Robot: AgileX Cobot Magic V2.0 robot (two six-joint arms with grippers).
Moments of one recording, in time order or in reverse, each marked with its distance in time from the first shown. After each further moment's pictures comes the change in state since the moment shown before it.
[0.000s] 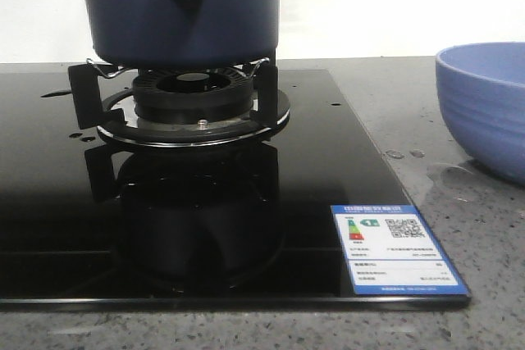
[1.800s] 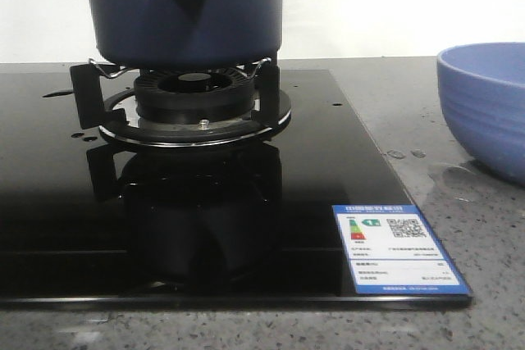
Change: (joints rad) left arm 0.054 -0.281 0.000 0.020 -0.096 -0.175; right arm 0.000 0.000 0.000 -0.009 0.002 -0.002
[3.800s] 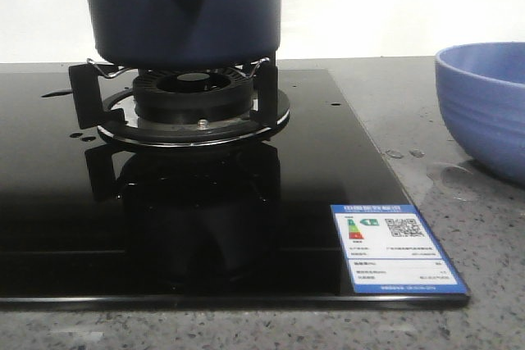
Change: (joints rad) left arm 0.107 -0.436 0.360 -0.021 -0.259 -0.078; right arm -0.083 0.782 -0.223 0.011 0.071 -0.048
